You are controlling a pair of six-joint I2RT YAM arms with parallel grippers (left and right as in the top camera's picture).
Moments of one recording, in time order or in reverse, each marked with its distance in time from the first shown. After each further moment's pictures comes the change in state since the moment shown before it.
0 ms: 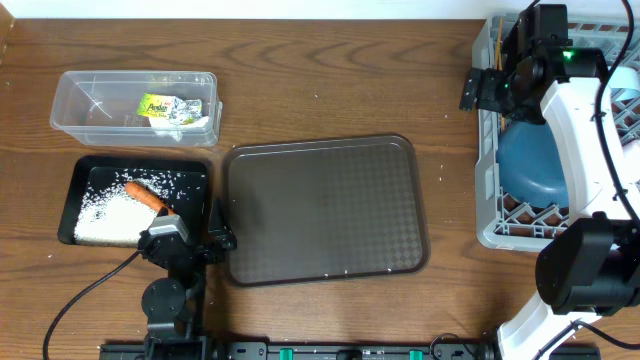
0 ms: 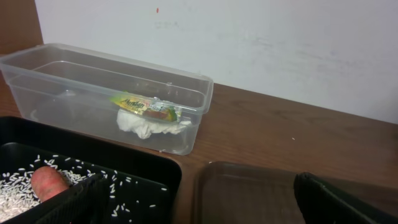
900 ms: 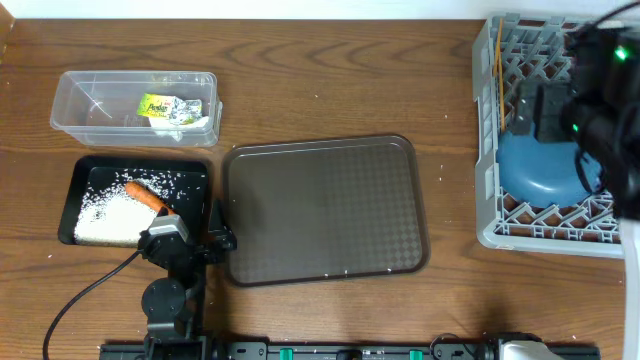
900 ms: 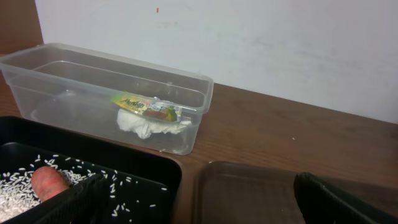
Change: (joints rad) left arm 0.000 0.000 0.001 -0.002 0.000 0.000; right arm 0.020 -0.560 0.000 -0.068 0.110 -0.258
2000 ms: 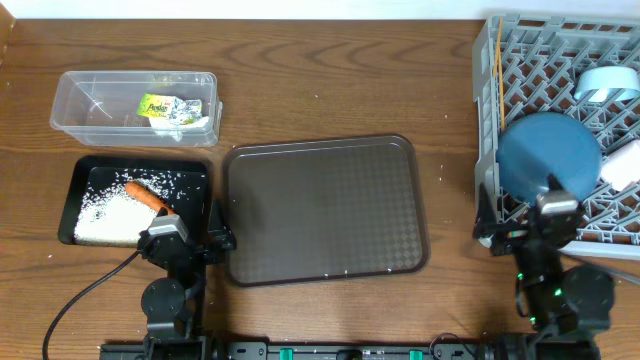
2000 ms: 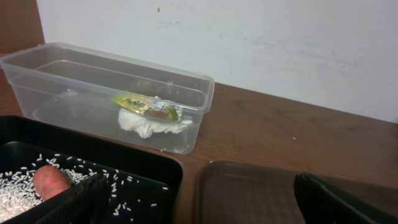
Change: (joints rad) left arm 0.003 0.000 0.003 -0.006 0.000 0.000; right arm 0.000 -1.029 -1.382 0.986 -0.161 -0.026
